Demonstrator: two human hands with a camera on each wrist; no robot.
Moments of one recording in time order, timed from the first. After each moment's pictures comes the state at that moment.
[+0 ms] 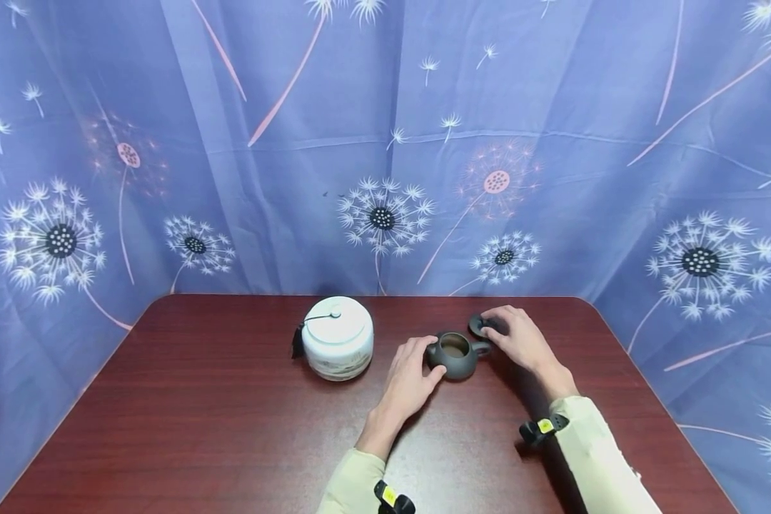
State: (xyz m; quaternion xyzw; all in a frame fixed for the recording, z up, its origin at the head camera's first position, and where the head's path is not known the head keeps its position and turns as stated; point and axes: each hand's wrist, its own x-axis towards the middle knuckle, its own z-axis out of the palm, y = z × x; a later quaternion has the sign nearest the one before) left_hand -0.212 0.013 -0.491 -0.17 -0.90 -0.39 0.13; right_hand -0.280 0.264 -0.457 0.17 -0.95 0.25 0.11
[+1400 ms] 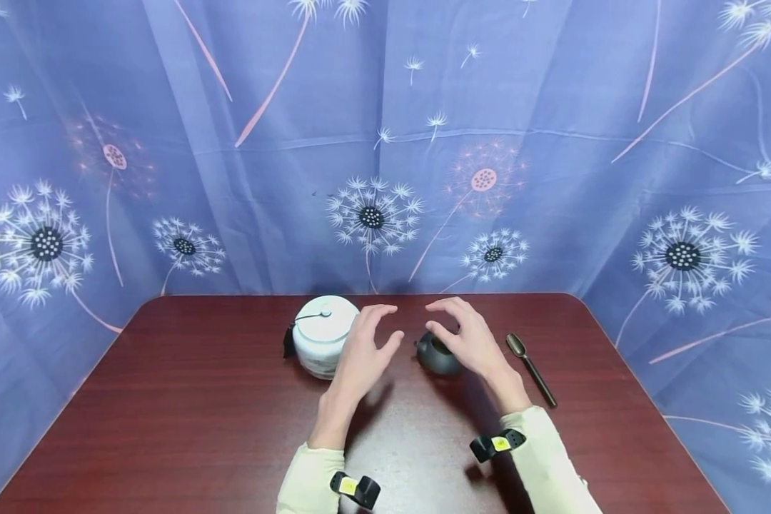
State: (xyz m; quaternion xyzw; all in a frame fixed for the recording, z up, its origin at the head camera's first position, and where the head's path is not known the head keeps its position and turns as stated) left_hand -0.208 -0.041 -0.427 -0.18 -0.85 -0.45 0.21; right_hand -0.239 0.175 -0.416 0.23 -0.89 0.35 0.16
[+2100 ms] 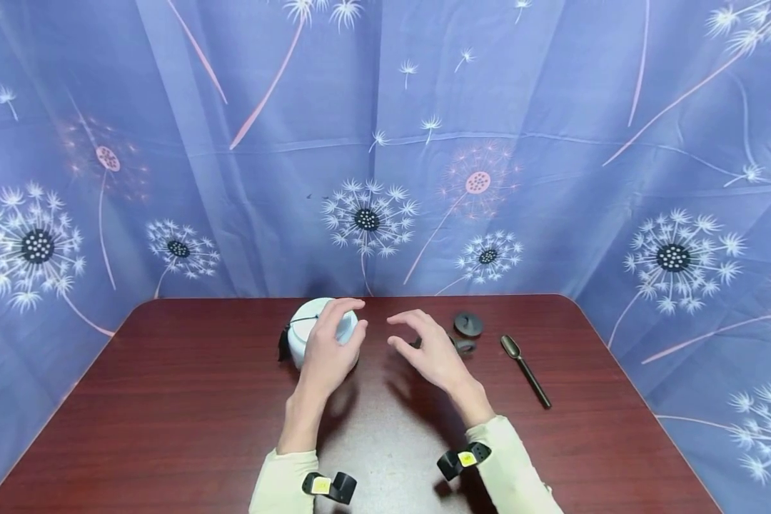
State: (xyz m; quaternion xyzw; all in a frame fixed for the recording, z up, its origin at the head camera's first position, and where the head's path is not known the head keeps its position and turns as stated) left_hand -0.206 -0.080 -0.412 -0.20 -0.79 -0.48 0.32; right_hand -0.224 0.124 -0.422 0.25 -0.88 0.38 0.13
